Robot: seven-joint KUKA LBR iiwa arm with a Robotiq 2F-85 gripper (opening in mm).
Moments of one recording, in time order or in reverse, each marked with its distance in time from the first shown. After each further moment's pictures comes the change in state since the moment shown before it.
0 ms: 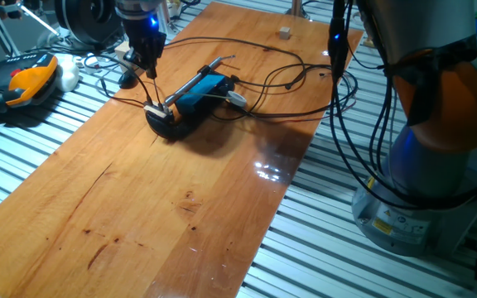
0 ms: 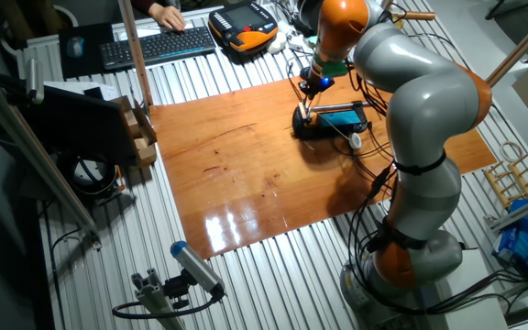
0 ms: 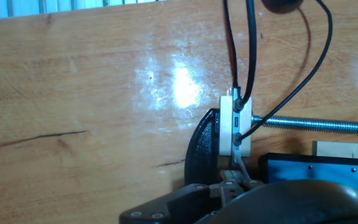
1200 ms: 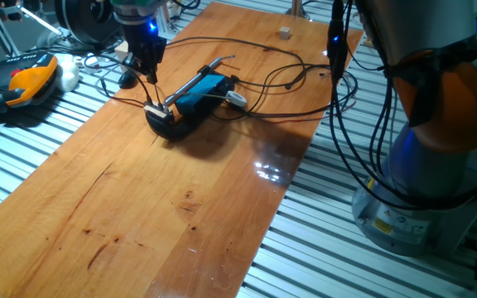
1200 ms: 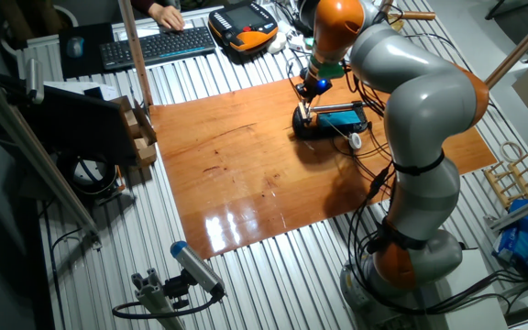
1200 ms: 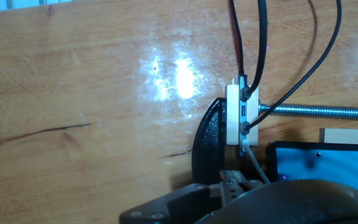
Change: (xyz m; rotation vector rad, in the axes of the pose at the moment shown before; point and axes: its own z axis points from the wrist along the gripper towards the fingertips) arm 0.009 0.010 0.001 0.005 0.026 0.021
